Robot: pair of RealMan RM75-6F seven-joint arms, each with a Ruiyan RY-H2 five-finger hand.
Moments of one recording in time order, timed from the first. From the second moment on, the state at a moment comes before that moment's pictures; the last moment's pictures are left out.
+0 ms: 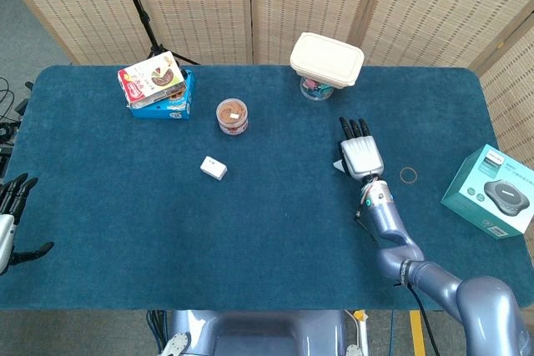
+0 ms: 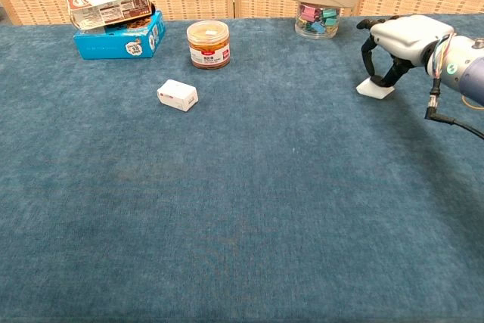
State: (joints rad) left arm -0.11 -0.96 -0.05 -1.81 1.41 1.42 0.04; right arm 0.82 -1.77 0.26 -0.79 -1.14 0.86 -0.31
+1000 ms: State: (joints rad) left arm -0.11 -0.94 -0.03 -1.80 1.48 1.42 -0.02; right arm 0.70 -1.53 0.28 -1.18 -1.20 1.10 -0.24
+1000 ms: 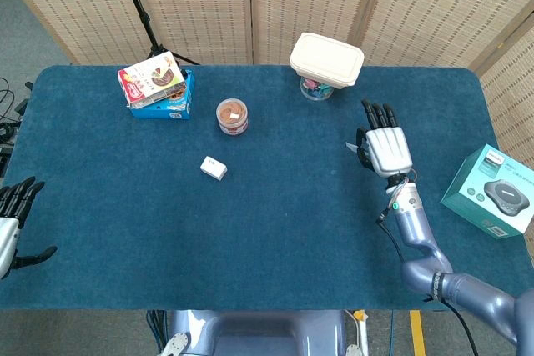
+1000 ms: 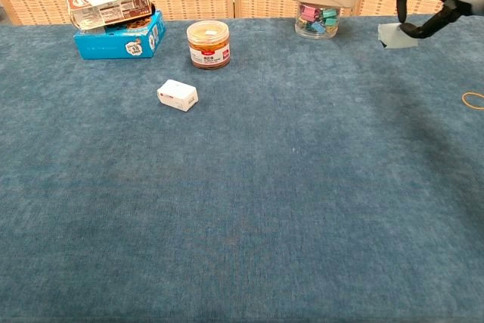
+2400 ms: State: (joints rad) left arm -0.05 -0.90 0.00 -1.73 1.56 1.51 -0.20; right arm 0.28 -1.17 0.10 -1.64 -1.39 1.48 -0.15
